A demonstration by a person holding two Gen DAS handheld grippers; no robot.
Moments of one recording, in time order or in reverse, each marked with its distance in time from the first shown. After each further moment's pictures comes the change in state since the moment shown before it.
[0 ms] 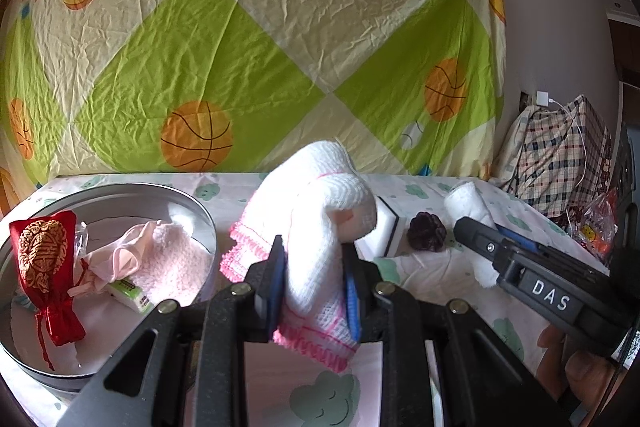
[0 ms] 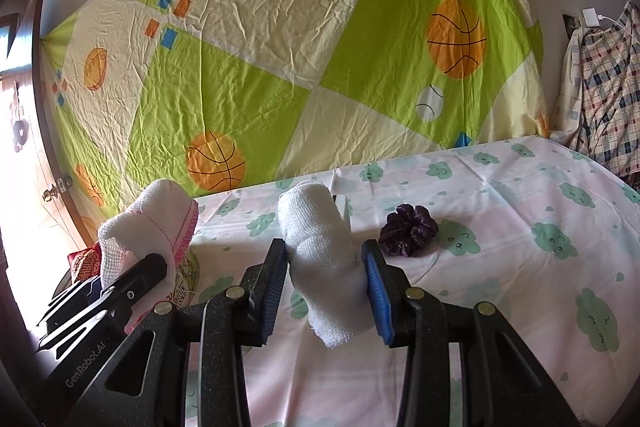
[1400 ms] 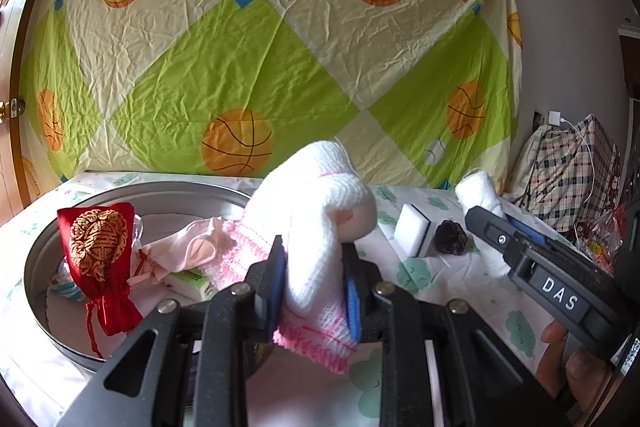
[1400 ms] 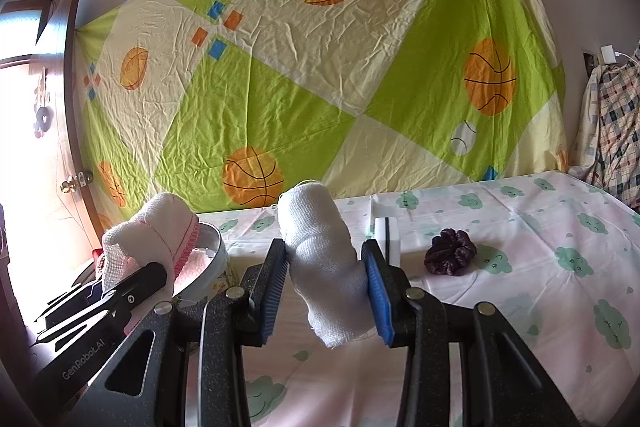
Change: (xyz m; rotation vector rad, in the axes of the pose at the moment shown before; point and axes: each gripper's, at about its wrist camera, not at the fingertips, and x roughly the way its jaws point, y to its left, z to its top) left arm -0.035 0.045 -0.008 -0.044 -0.053 0.048; right arm -0.016 0.048 -0.009 -0.083 -0.102 0.059
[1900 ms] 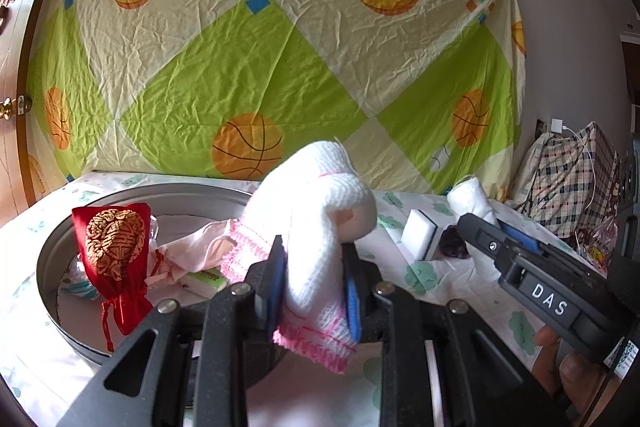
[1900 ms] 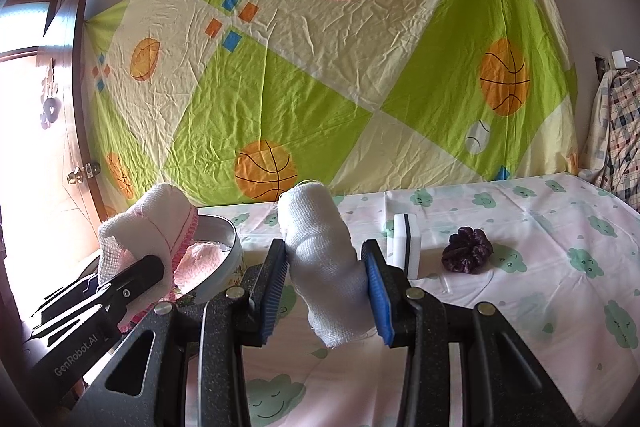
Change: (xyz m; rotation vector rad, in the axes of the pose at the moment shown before) left arm -0.010 0.013 -0.001 -0.017 -0.018 0.006; right arm 0.004 0.015 -0.003 -0.020 0.012 0.022
